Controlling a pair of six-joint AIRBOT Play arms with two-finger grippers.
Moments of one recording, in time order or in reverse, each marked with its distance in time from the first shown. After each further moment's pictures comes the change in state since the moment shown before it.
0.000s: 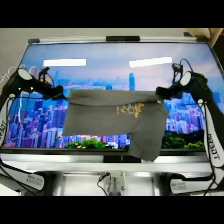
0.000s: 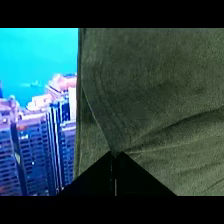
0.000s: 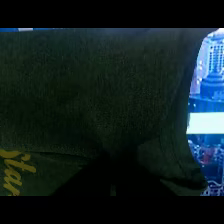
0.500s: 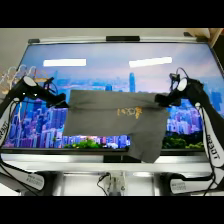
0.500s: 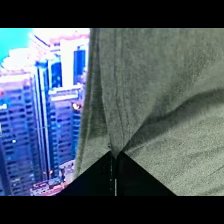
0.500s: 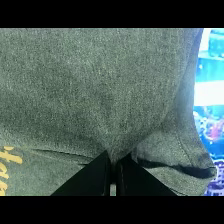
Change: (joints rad) left arm 0.013 -0.015 -0.081 -0.035 -0.034 -0.008; right arm 0.000 -0.003 -0.066 -0.028 0.012 0.053
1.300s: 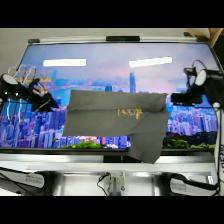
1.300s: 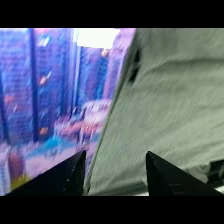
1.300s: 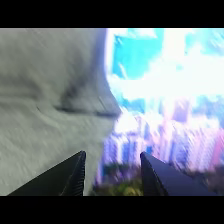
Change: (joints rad) left arm 0.154 0.106 -0.040 0.027 -0.234 -0.021; right arm -0.112 0.161 0.066 -0.177 0.283 -0.100
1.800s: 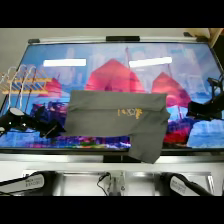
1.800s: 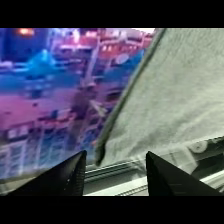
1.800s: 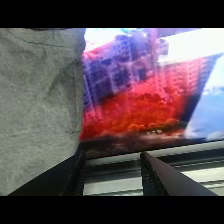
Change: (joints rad) left arm 0.038 0.251 -0.623 -0.138 0.266 0.139; right arm -0.200 0.182 -0.112 0.152 0.149 -0.054
